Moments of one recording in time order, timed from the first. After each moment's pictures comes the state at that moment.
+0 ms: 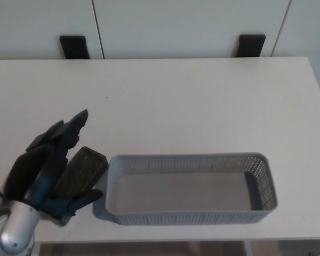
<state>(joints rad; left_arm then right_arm) 0.04 0.44 -0.13 0.01 0.53 0.03 0.03 0.18 -0.35 0.11 0.76 -0.16 -0.26 0.20</state>
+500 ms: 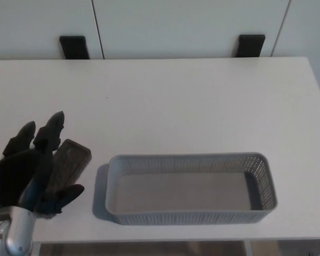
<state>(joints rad) 0.04 0.44 -0.14 0.05 0.69 0.12 0.19 0.19 -0.40 0.14 0.75 -0.19 -0.26 0.19</state>
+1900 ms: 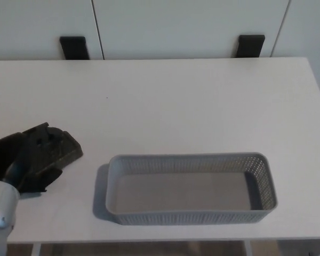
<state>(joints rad) -0.09 0.52 -0.14 0.24 0.58 0.13 0.07 0.15 -0.44 0.16 0.68 -0.21 -0.14 0.24</state>
